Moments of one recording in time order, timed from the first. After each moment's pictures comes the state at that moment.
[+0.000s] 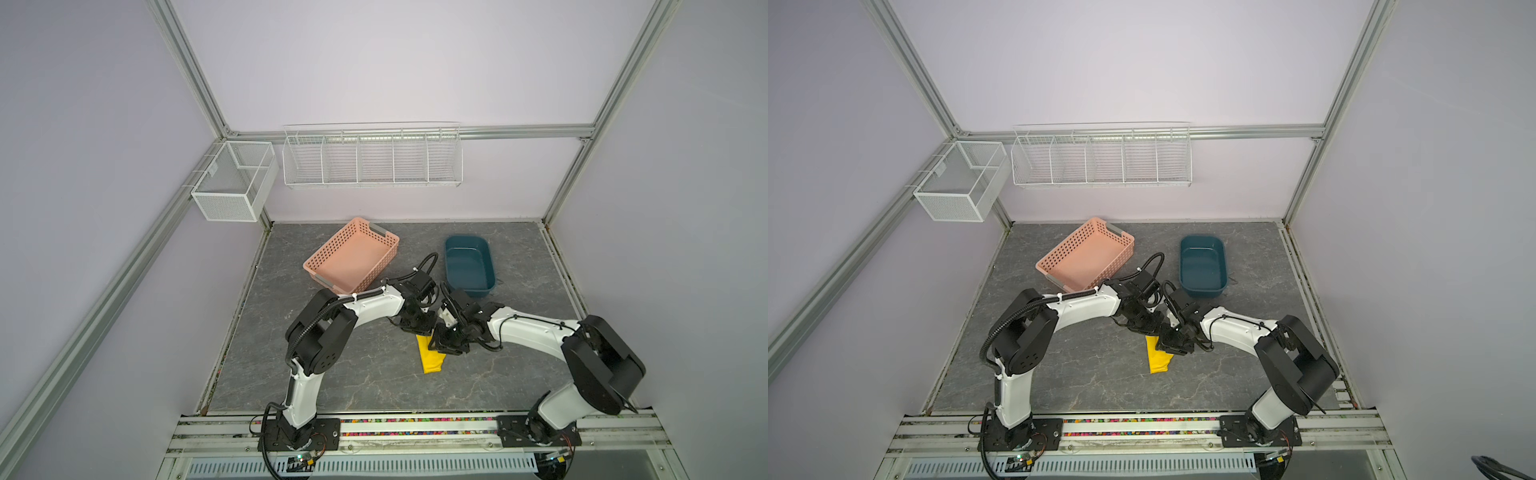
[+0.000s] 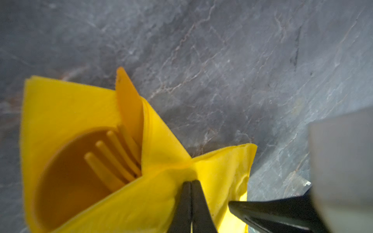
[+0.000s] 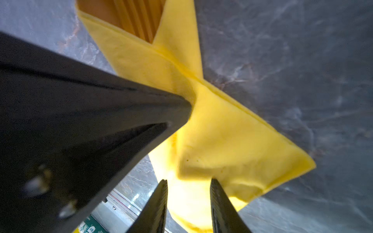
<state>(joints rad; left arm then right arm) -0.86 2.00 1.35 -0.58 0.36 -0.45 0.69 1.58 0.81 -0.46 -0.40 0.79</state>
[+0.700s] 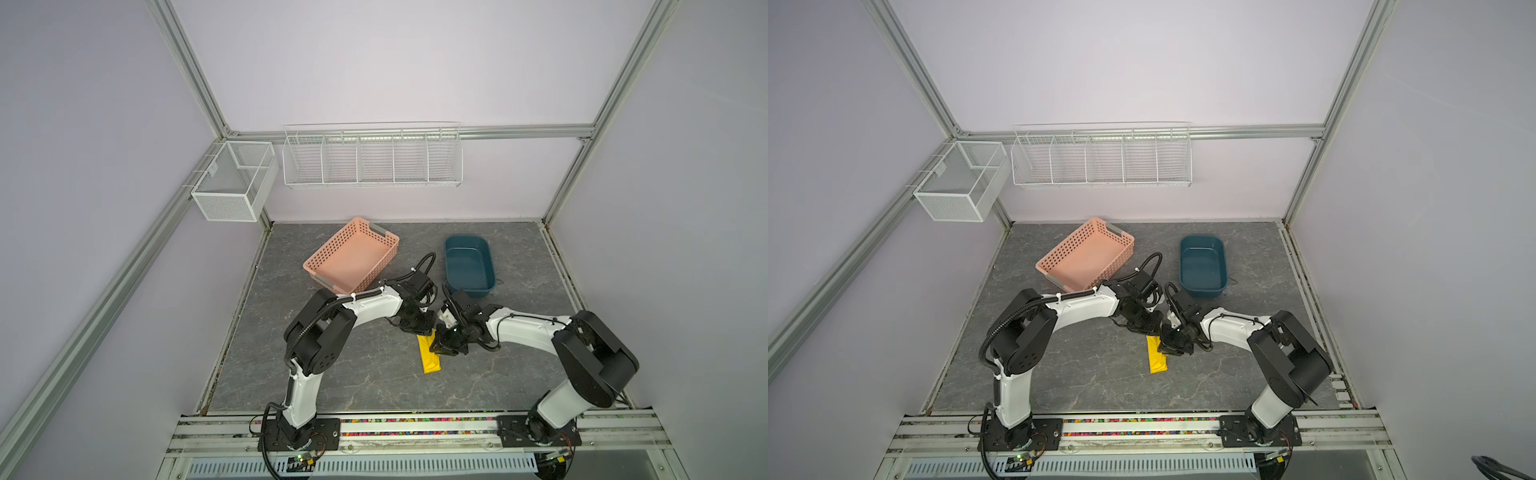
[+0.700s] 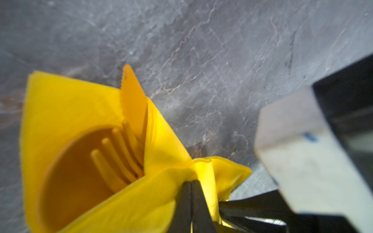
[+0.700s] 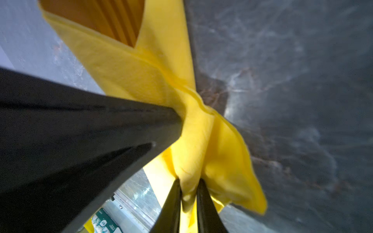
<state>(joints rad) -0.85 1.99 1.31 -0.54 0.40 -0.48 0.67 1.62 0.77 -0.37 -0.46 0.81</state>
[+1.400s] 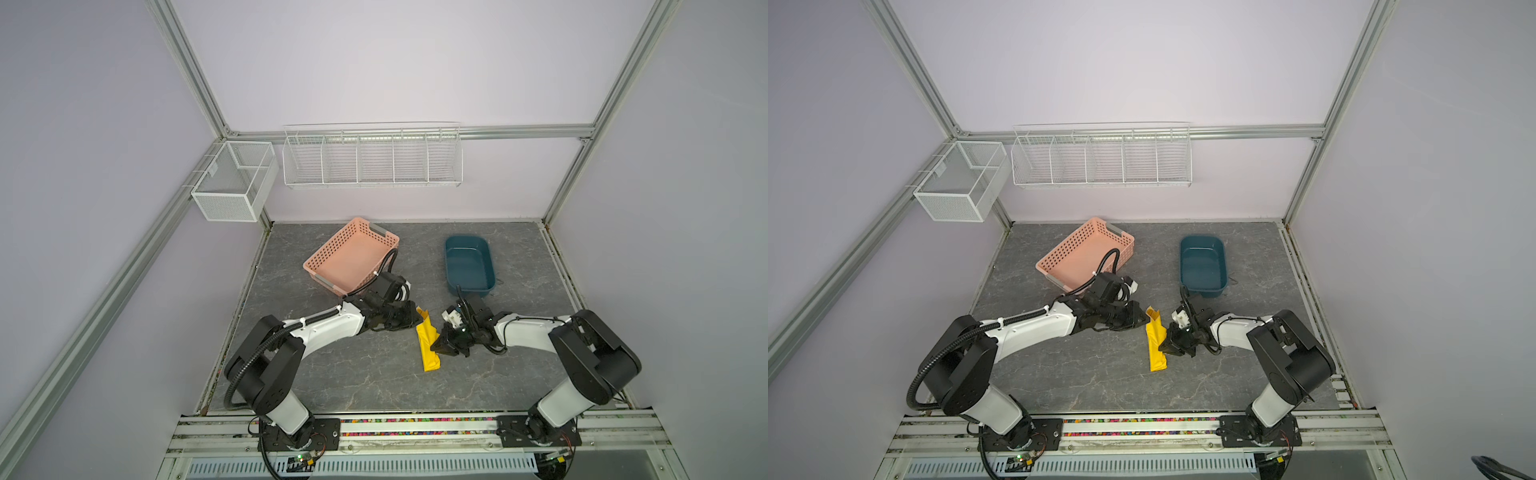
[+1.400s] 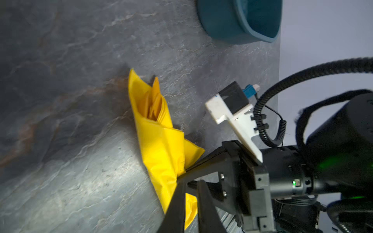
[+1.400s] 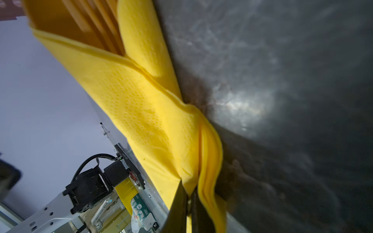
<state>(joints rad) -0.76 1.59 0.88 -0.15 0.41 -0.82 0.56 1.63 0.63 -0.10 -0.67 0.90</state>
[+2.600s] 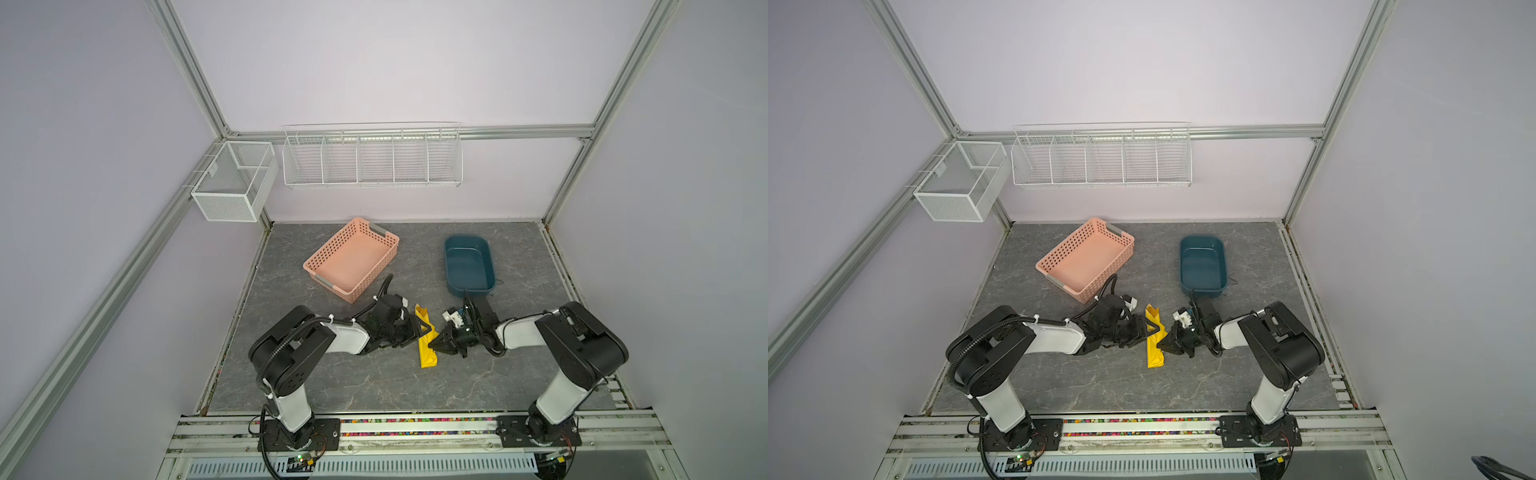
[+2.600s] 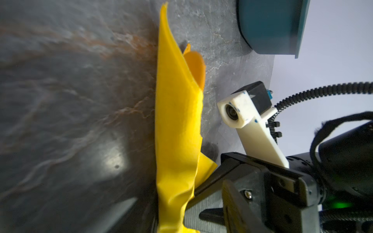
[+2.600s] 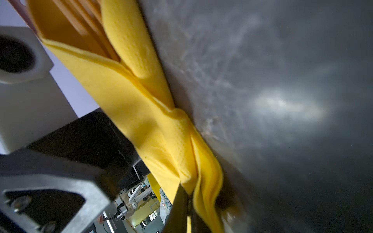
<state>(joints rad) -0.81 1.77 0.70 0.37 0.43 -1.09 0.49 1.73 0.54 0.22 -0.87 1.02</state>
